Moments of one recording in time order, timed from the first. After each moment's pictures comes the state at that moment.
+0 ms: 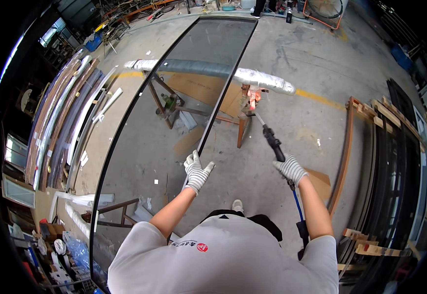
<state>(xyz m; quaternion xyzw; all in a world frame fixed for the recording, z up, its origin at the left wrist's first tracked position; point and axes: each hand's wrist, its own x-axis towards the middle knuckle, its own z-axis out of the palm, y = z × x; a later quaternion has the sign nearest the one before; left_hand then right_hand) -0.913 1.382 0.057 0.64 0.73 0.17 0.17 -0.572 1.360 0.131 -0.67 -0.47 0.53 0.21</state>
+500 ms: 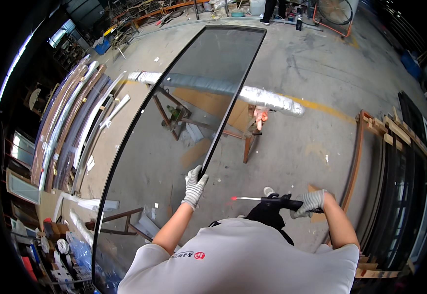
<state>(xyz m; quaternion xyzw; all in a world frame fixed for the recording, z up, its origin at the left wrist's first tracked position) -0.917 1.438 0.049 0.61 0.70 0.29 0.23 -0.489 1.397 0.153 -0.41 -0.50 0.74 -0.19</state>
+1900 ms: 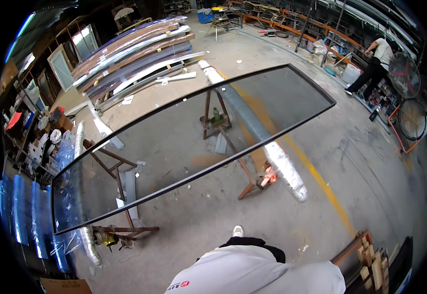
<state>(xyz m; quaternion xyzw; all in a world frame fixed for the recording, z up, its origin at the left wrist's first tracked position) -0.680 1.183 -0.049 -0.02 0.83 0.22 0.51 -0.294 1.585 -0.073 -0.62 -0.55 0.46 -0.32</state>
